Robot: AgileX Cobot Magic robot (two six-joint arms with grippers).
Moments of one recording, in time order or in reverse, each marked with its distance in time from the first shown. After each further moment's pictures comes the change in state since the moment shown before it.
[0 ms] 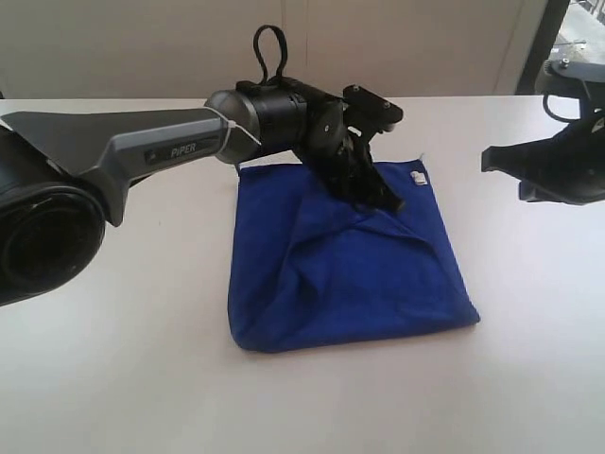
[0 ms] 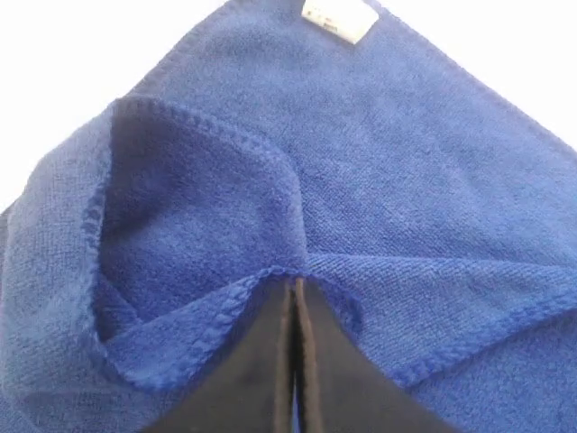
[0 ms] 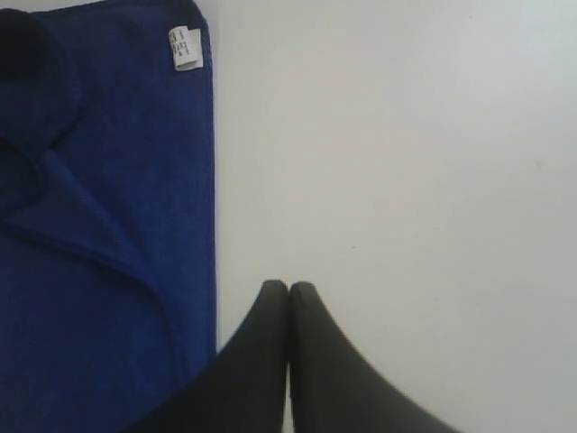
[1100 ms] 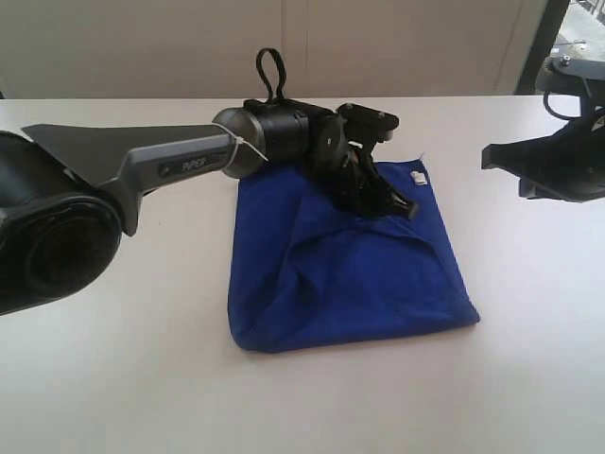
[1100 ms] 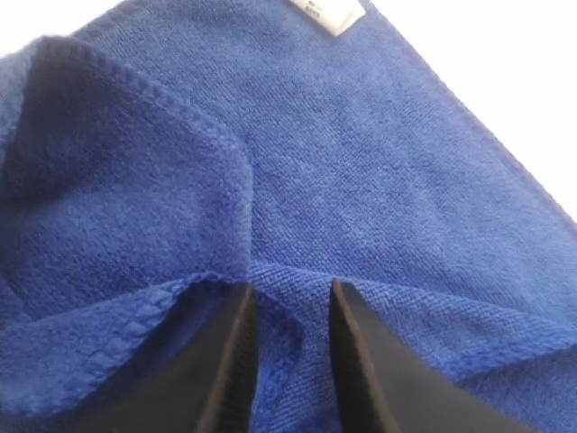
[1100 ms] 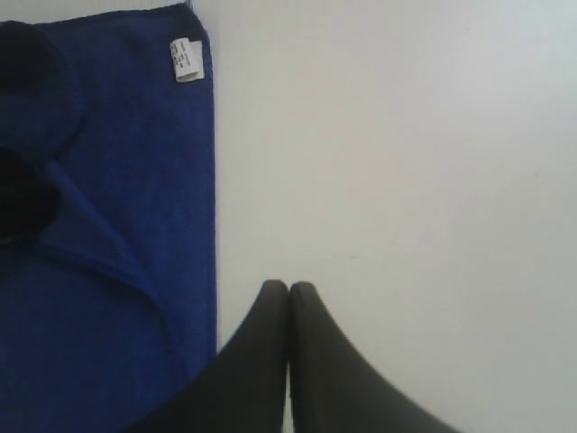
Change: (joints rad) left arm 0.000 0.049 0.000 -0.145 -0.049 -0.072; right arm 0.000 0.000 0.000 0.000 -0.017 -0.002
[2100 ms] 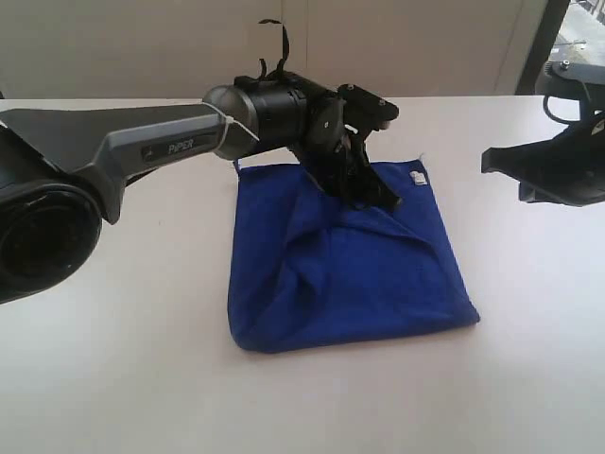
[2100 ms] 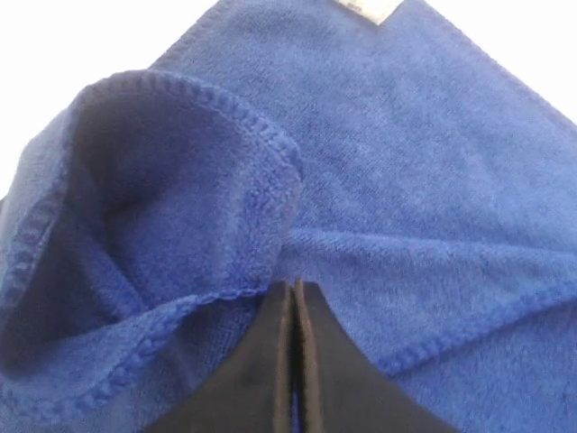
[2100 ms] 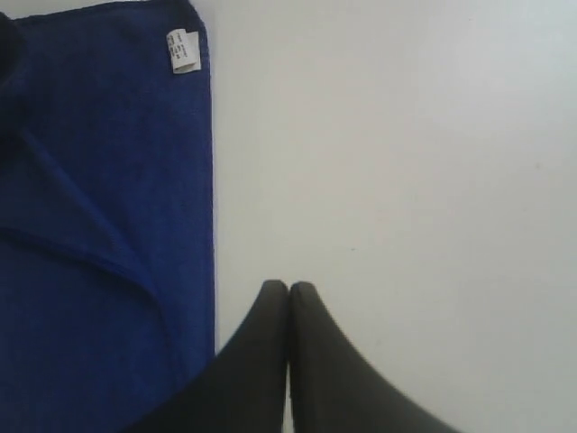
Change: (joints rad) left arm 0.000 -0.058 -0.004 0.189 0.099 0.000; right arm 0.000 0.000 0.010 0.002 -0.002 0.000
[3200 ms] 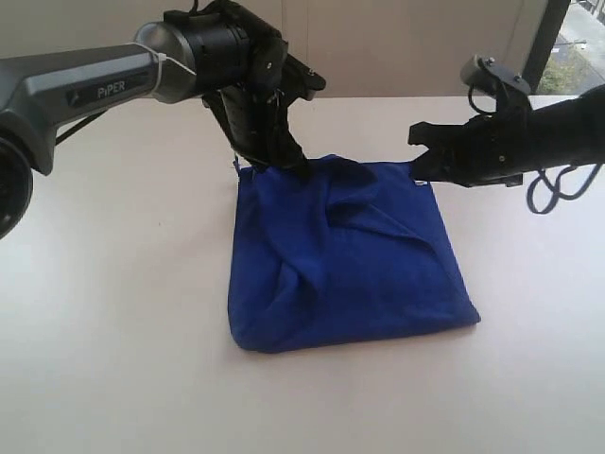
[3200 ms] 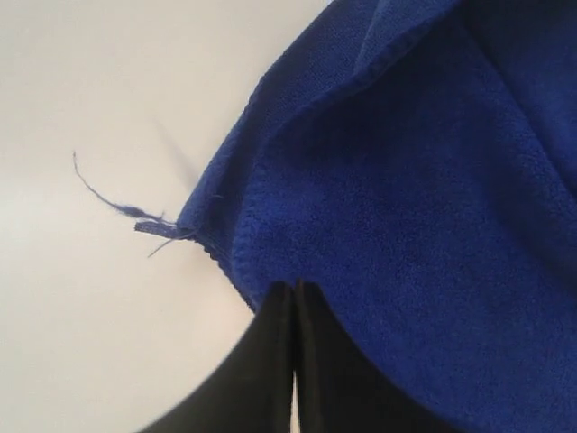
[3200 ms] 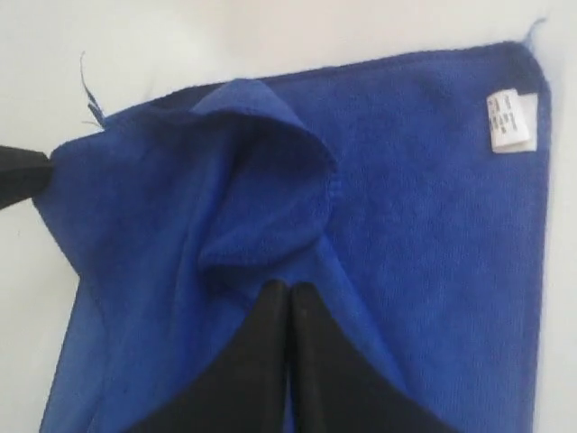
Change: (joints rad) left arm 0.112 -0.100 0.000 0.227 0.323 -0.016; right arm -0.002 0.334 -0.189 1.129 0.180 -1.032
